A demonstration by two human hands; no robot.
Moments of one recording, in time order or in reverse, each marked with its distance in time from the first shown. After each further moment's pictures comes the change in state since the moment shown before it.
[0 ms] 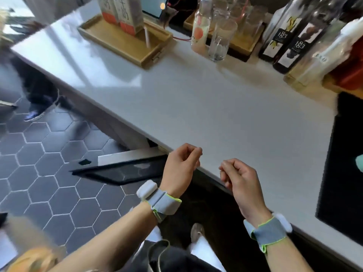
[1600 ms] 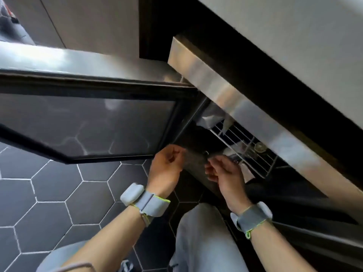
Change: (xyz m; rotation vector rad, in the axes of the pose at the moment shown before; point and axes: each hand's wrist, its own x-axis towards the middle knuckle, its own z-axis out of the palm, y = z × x) left_hand 0.130 -0.401 -0.036 -0.030 0.110 -0.074; right_hand 0.163 0.369 0.116 -0.024 0.016 0.159
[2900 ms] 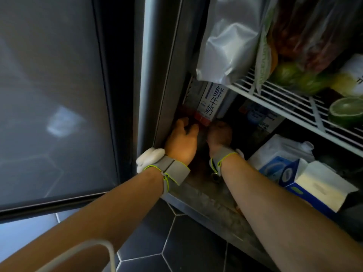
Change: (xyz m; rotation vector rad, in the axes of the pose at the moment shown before) left_hand 0.236 -0.176 0.117 0.209 -0.095 0.277; right_hand 0.368 0.159 0.041 0.033 0.532 -0.310
